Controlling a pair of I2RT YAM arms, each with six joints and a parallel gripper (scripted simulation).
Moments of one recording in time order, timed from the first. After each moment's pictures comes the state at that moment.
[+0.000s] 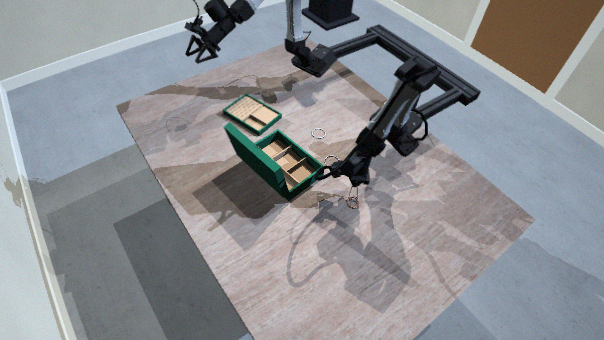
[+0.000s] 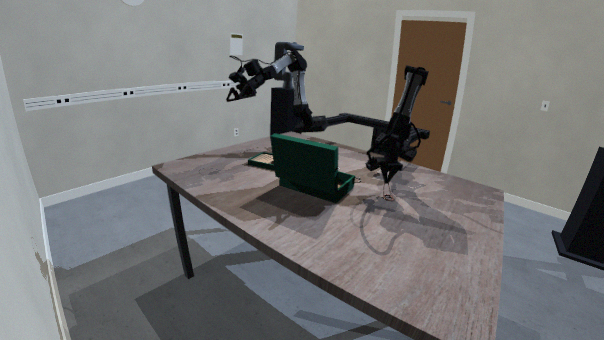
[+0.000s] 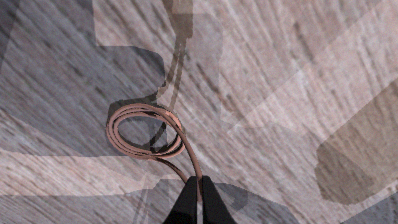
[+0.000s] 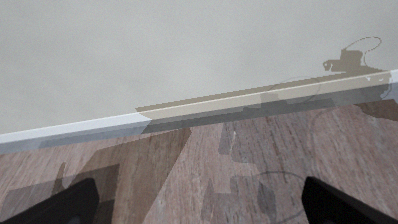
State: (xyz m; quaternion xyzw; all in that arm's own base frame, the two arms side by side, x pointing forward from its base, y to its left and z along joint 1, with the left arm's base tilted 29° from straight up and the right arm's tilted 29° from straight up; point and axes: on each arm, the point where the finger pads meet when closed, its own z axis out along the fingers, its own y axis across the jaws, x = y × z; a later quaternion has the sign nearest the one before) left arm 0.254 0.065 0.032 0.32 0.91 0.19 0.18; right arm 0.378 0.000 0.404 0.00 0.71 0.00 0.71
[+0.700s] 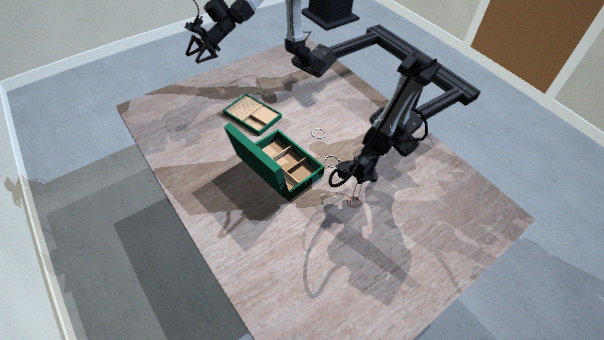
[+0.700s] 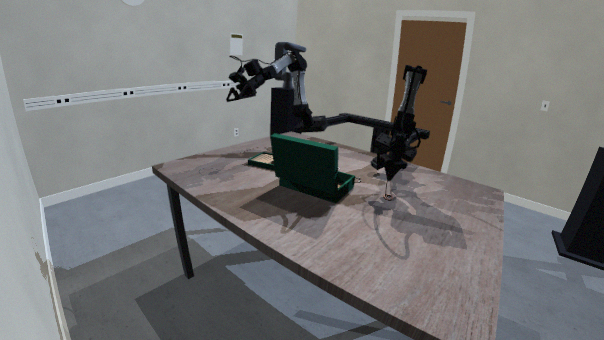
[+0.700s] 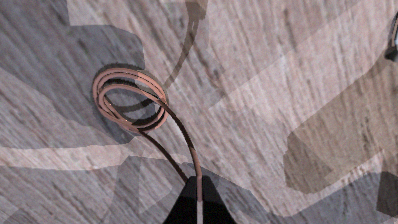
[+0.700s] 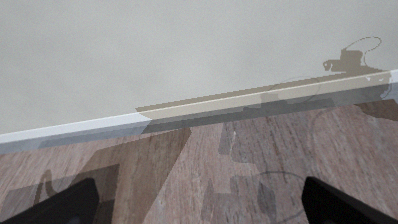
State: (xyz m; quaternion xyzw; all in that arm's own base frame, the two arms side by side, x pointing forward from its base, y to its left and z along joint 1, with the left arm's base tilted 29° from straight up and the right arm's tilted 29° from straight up) left arm 0.232 0.068 0.031 0.26 0.94 0.13 0.19; right arm 0.378 0.000 0.404 0.00 0.71 0.00 0.71
